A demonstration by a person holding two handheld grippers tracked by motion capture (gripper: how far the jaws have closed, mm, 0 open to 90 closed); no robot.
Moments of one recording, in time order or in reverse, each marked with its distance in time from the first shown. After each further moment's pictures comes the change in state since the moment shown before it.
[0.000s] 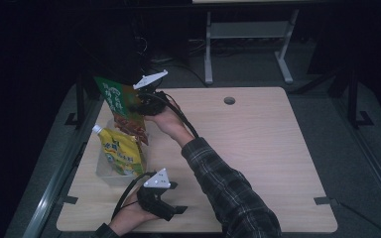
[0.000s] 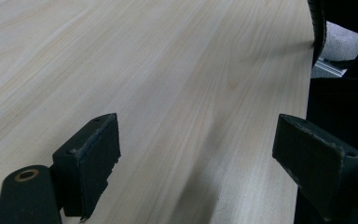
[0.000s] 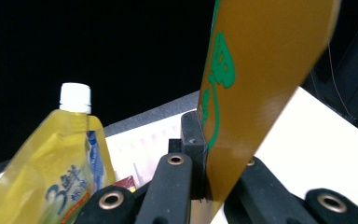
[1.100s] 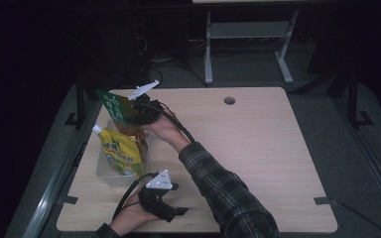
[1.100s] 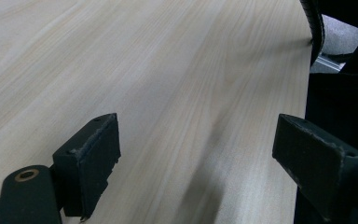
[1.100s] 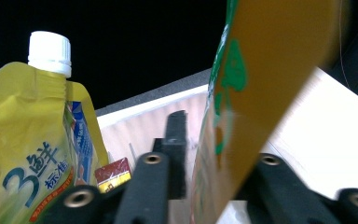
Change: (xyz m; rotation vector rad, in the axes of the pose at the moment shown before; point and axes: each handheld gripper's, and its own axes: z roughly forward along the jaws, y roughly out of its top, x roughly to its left) left arm -0.001 0.000 0.004 0.017 -0.010 0.005; right arm 0.004 -0.019 0.028 0.078 -0.003 -0.032
